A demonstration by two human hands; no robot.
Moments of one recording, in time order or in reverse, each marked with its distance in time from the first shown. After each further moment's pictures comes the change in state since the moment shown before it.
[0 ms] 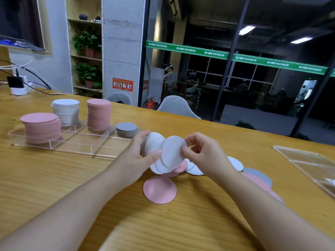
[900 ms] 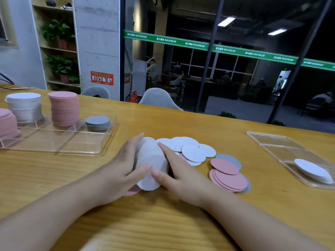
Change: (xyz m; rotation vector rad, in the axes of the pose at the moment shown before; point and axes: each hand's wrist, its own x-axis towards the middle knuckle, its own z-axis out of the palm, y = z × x) left_hand -0.027 0.022 0.036 0.032 -0.324 -0.057; right_hand -0.058 0.012 -0.010 -0.040 -0.382 0.024
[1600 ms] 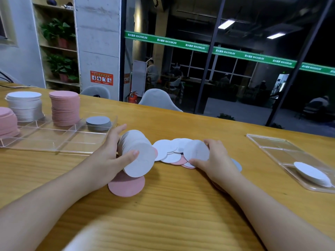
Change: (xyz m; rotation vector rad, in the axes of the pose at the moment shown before) left_hand 0.016 -0.020 -0.028 0.088 0.217 0.049; right_hand 0.002 0.054 -0.048 -0.323 0.430 0.424
